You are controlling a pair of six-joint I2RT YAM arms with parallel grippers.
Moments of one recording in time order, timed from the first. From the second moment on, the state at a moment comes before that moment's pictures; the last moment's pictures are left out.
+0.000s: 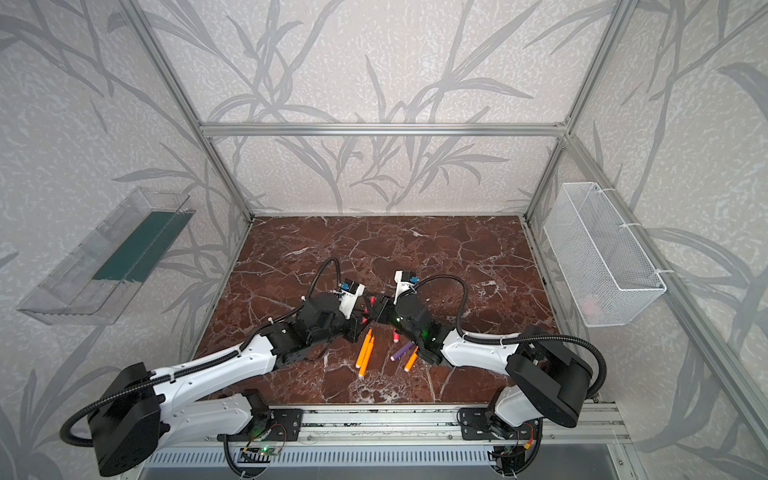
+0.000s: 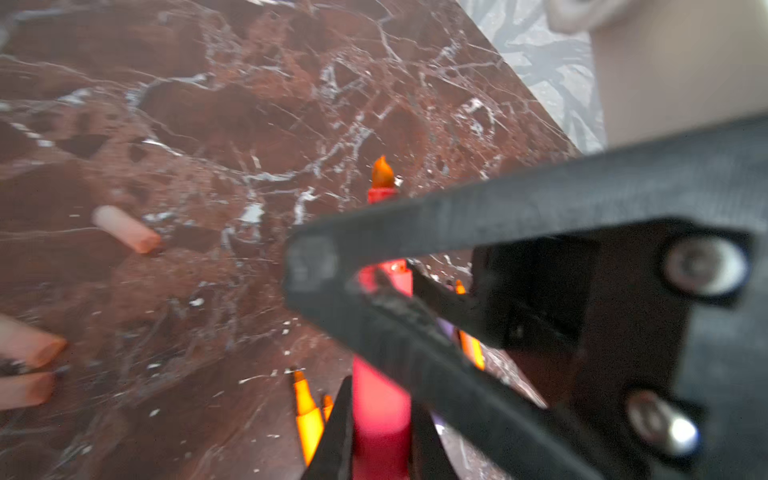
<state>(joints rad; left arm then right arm) -0.78 1.13 0.61 -0.07 0.00 -0.42 0.92 1.45 0.61 0.56 0.14 0.99</state>
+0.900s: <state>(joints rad) -0.54 0.69 0.49 -0.44 -0.25 -0.49 0.92 2.16 1.65 -0.45 0.28 0.39</state>
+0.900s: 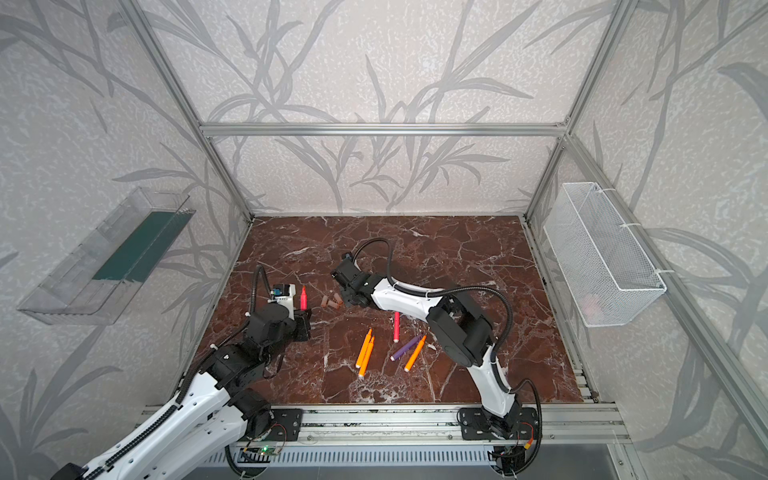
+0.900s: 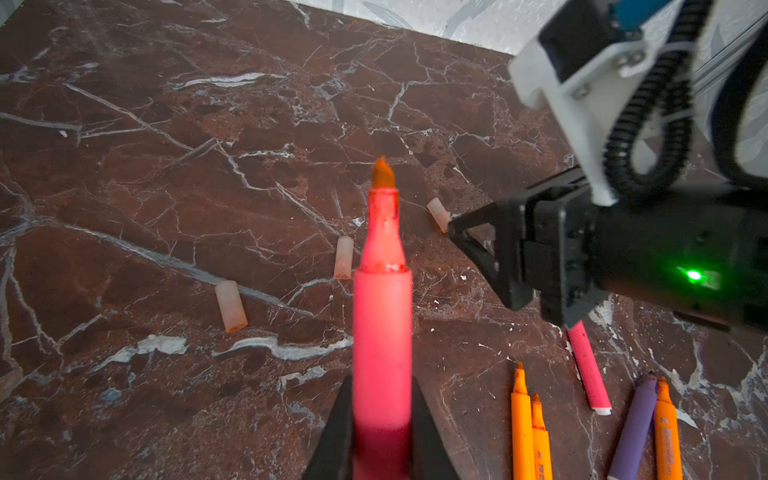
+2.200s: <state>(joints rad) -0.54 0.69 0.49 -0.44 -0.21 -0.46 0.83 2.44 2.00 -0.64 0.17 0.34</state>
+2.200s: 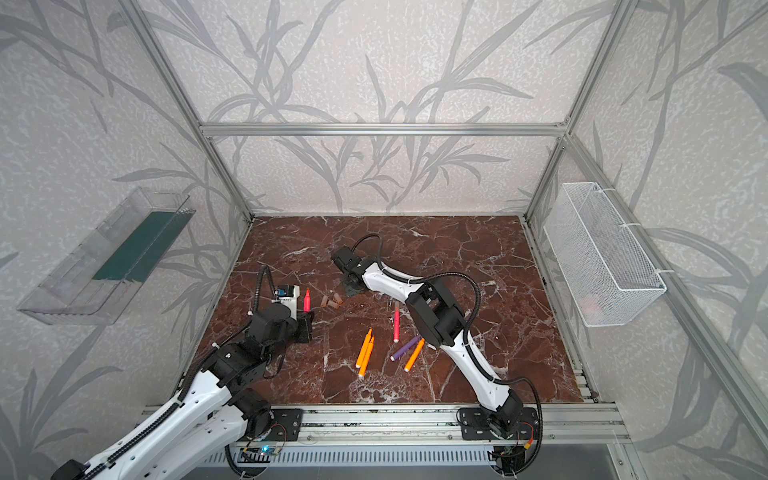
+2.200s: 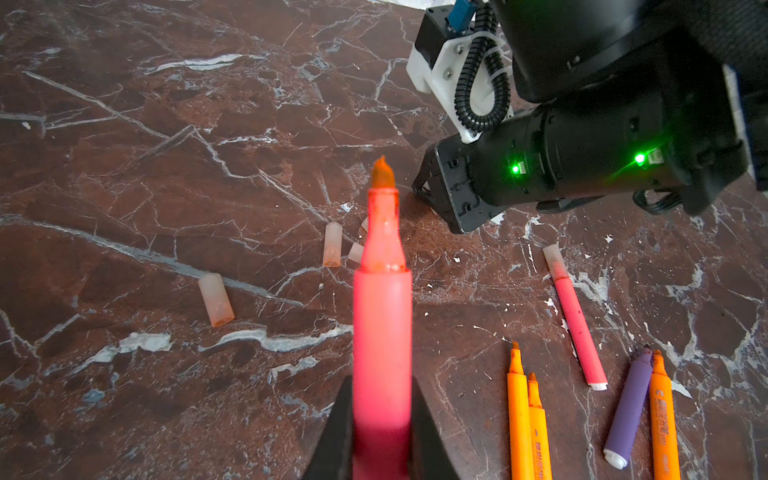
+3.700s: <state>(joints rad) -0.92 1.29 0.56 0.13 0.02 -0.54 0.72 1.17 0.59 0.19 0.13 0.81</state>
